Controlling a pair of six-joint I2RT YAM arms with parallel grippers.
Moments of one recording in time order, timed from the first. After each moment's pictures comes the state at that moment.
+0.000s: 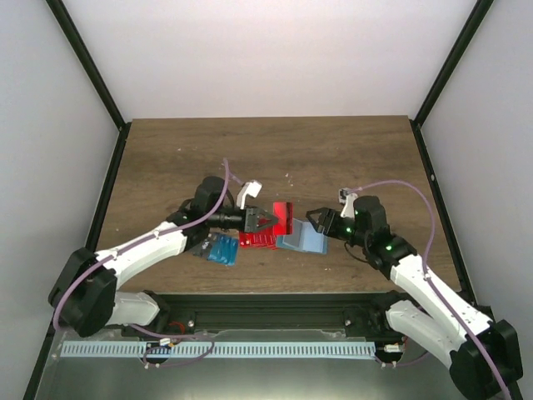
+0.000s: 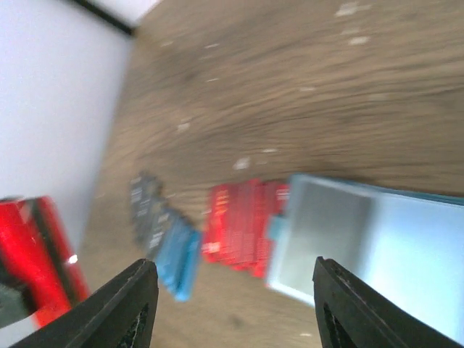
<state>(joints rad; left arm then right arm) -0.66 1.29 0.75 0.13 0.77 -0.67 0.45 0.86 0.52 -0.14 -0.40 0.72</state>
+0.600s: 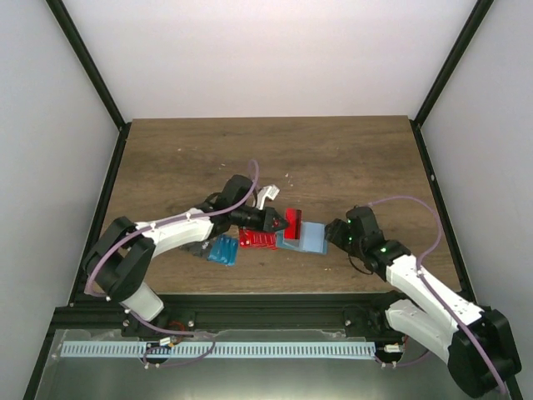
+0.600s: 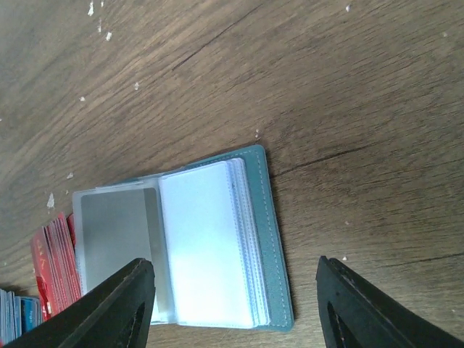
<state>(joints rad) -0.71 1.58 0.88 0.05 0.69 -0.65 0.44 0.88 0.44 -0.37 0.02 0.88</state>
